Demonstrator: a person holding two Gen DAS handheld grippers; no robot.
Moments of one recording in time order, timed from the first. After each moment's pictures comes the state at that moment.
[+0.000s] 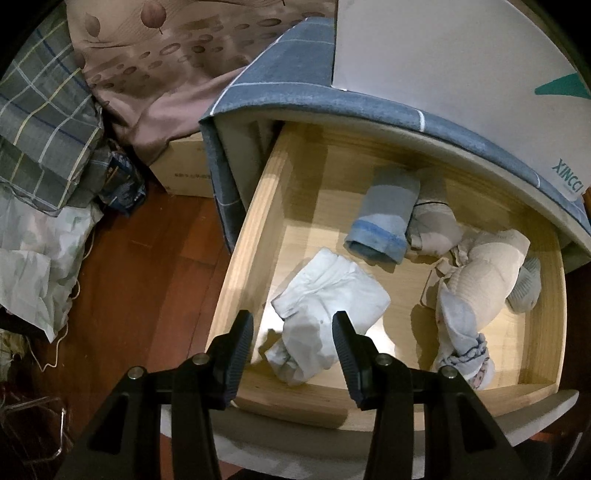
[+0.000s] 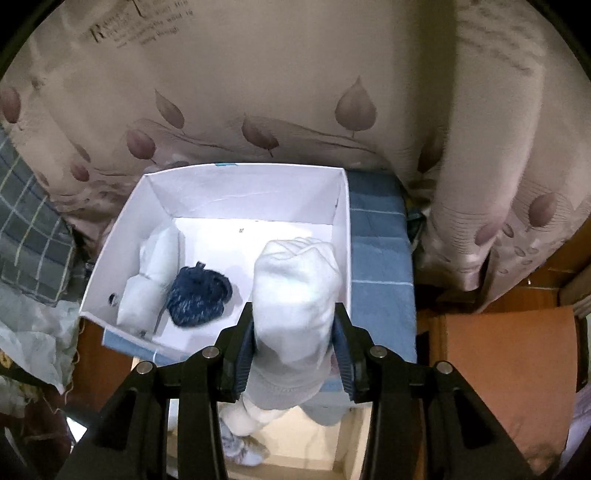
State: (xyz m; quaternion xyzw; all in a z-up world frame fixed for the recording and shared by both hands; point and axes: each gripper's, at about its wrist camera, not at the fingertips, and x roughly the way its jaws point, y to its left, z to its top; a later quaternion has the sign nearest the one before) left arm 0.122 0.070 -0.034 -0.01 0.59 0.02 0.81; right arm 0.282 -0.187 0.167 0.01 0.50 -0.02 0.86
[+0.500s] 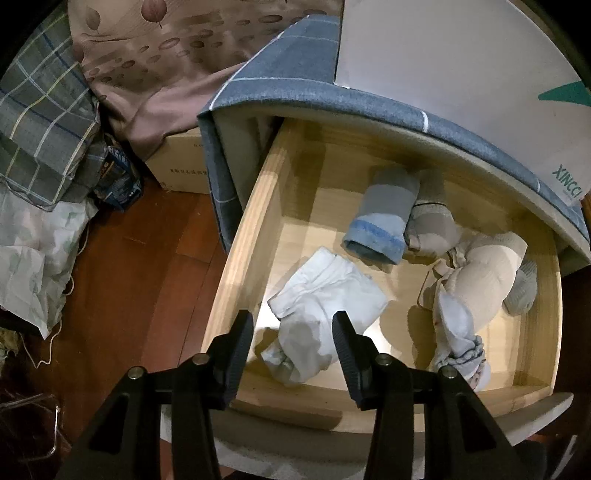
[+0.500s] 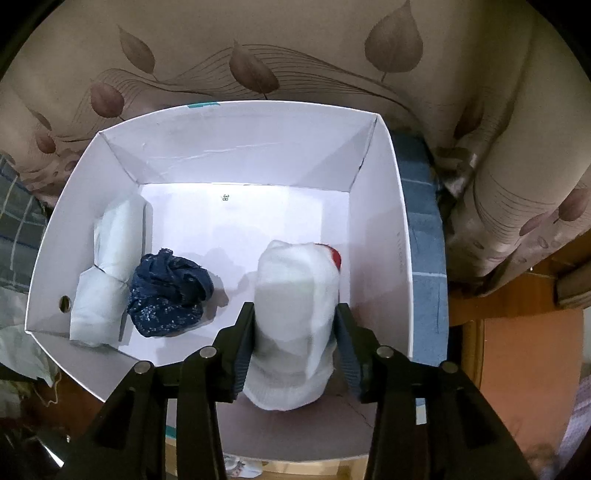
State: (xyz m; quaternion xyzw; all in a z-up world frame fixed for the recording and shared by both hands) left arm 0.123 0.072 -0.036 -0.02 0.59 0.01 0.81; right arm 0.331 -0.174 0.099 0.00 0.57 -0.04 0.82
